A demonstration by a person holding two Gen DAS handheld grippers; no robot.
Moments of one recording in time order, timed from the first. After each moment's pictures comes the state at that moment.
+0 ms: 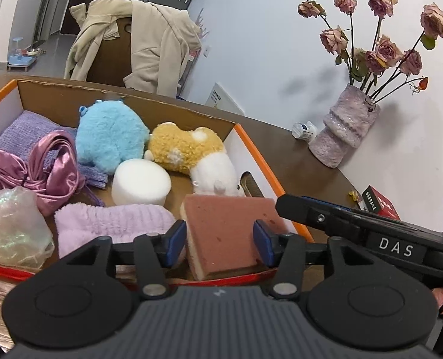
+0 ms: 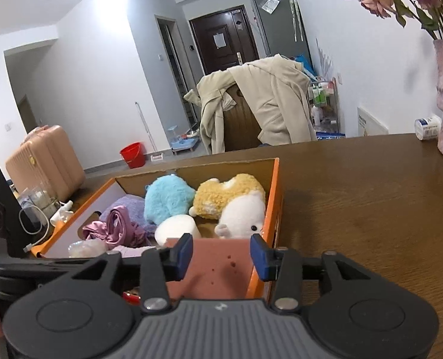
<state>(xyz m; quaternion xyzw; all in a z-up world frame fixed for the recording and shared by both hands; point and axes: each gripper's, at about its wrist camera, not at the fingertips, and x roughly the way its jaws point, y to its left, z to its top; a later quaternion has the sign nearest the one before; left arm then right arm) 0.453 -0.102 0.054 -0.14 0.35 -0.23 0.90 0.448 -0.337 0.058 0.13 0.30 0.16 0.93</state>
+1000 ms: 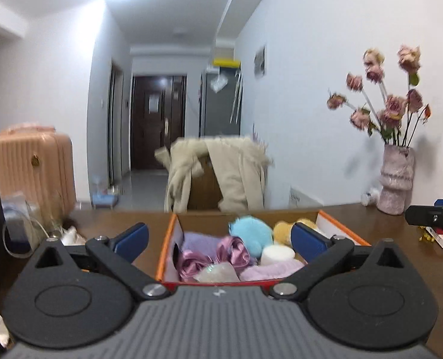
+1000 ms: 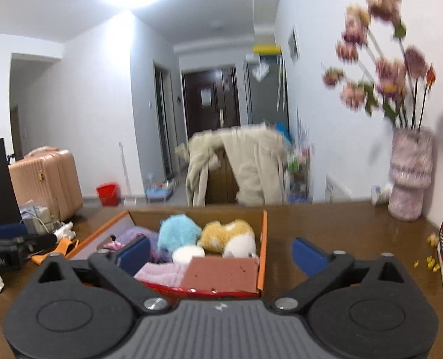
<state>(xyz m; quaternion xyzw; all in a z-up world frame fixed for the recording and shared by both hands) 0.291 0.003 0.112 0.00 0.10 -0.07 0.99 0.301 -0.298 0.110 0.04 0.14 0.08 0.99</state>
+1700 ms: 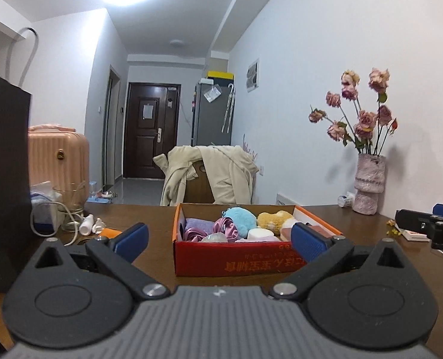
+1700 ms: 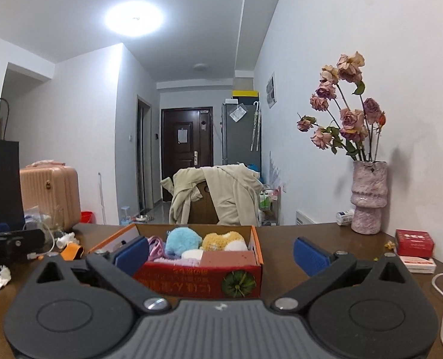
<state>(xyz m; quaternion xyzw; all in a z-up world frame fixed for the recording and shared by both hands) 0.160 0.034 0.111 -0.02 0.09 -0.09 0.99 0.159 -0.253 0.110 0.03 0.10 0.02 0.99</state>
